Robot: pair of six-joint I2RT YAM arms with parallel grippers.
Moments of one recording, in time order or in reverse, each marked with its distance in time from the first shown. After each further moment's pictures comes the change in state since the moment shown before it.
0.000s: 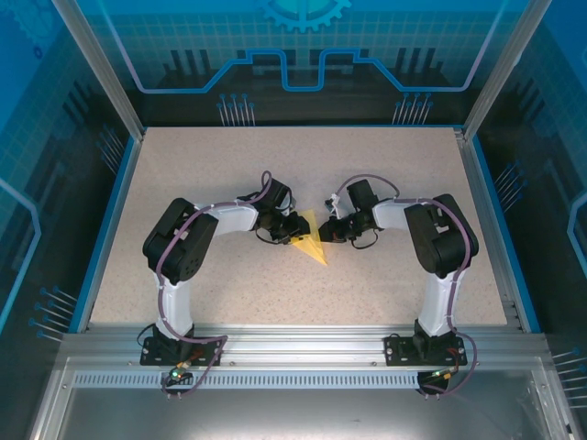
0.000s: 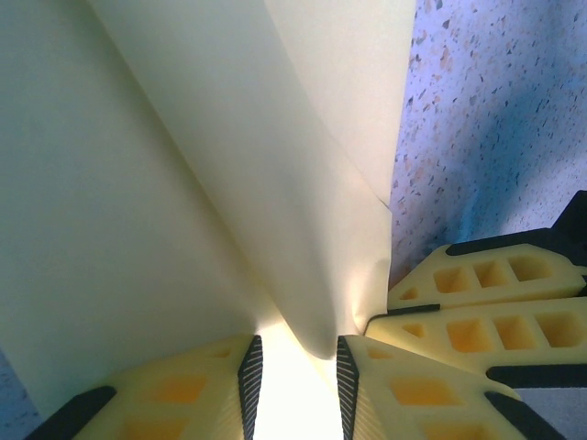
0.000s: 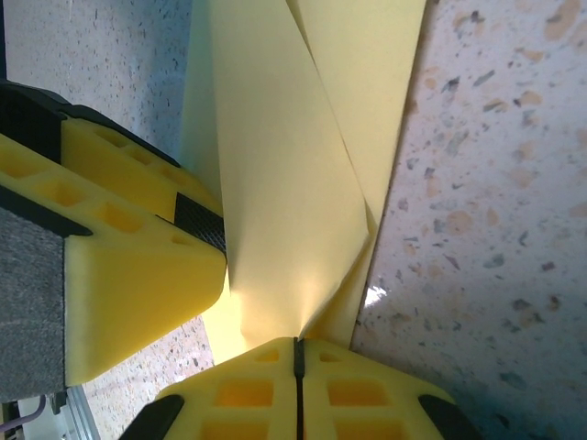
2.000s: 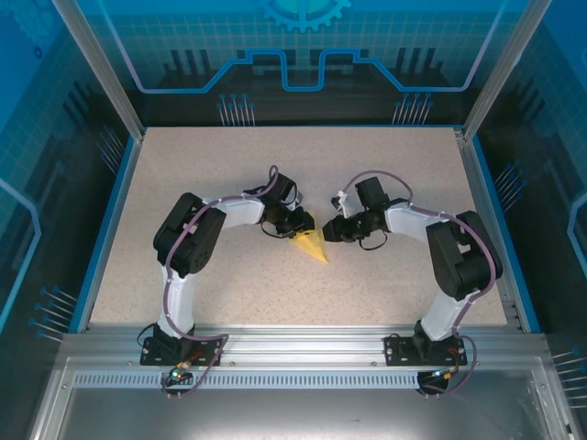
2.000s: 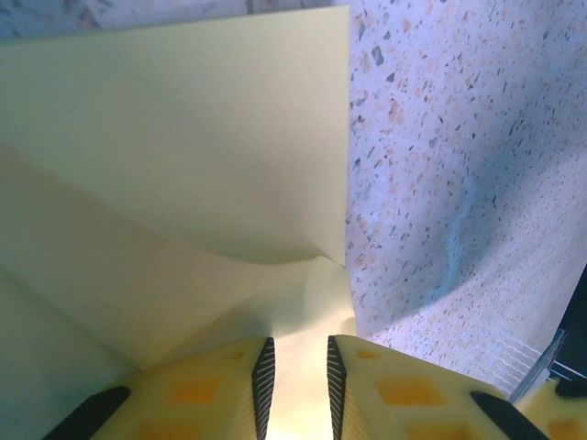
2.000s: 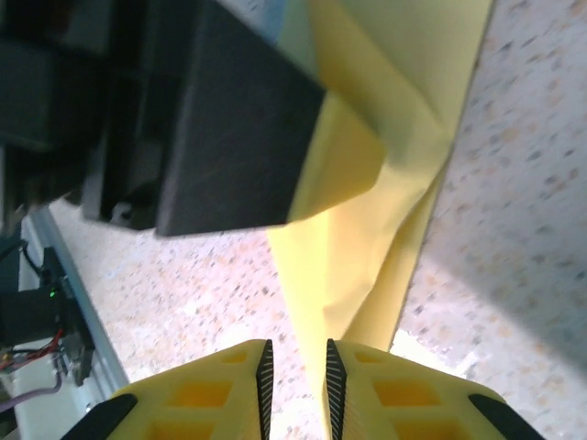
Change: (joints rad) left arm 0.002 0.095 0.121 -0.037 0.036 0.058; right arm -0.002 -0.223 -0.084 -0.098 0.004 -0.014
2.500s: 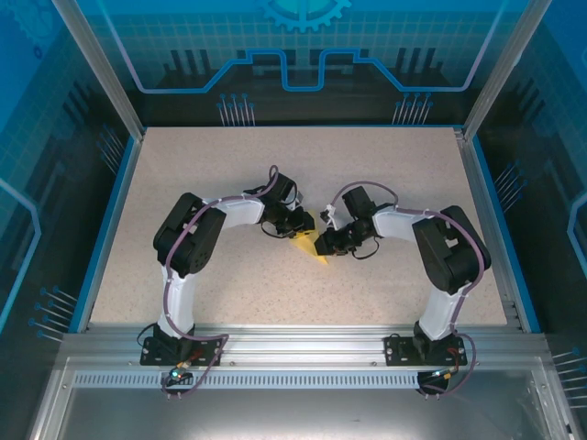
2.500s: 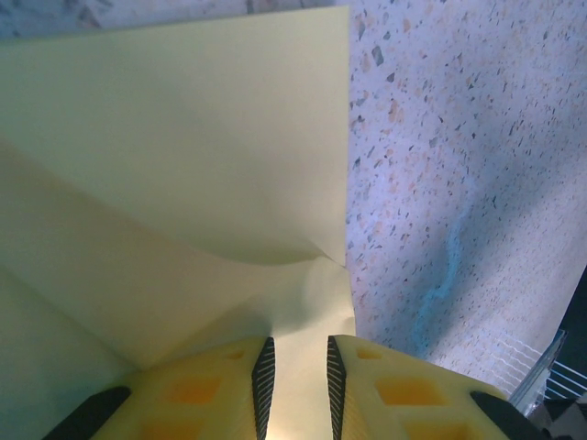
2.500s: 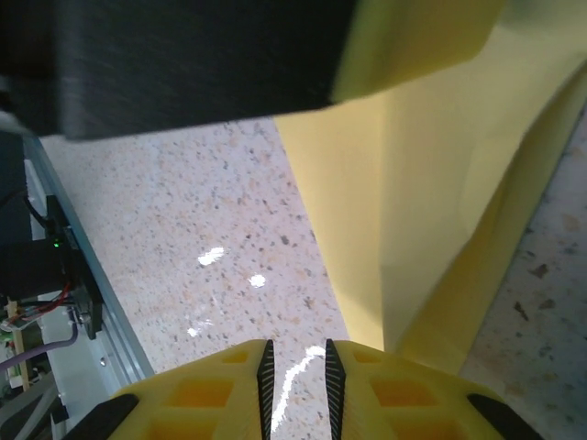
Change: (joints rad) left arm 0.000 -0.001 0.000 -0.001 -0.002 0.000; right arm 0.077 0.082 0.008 -0.045 -0.016 0.006
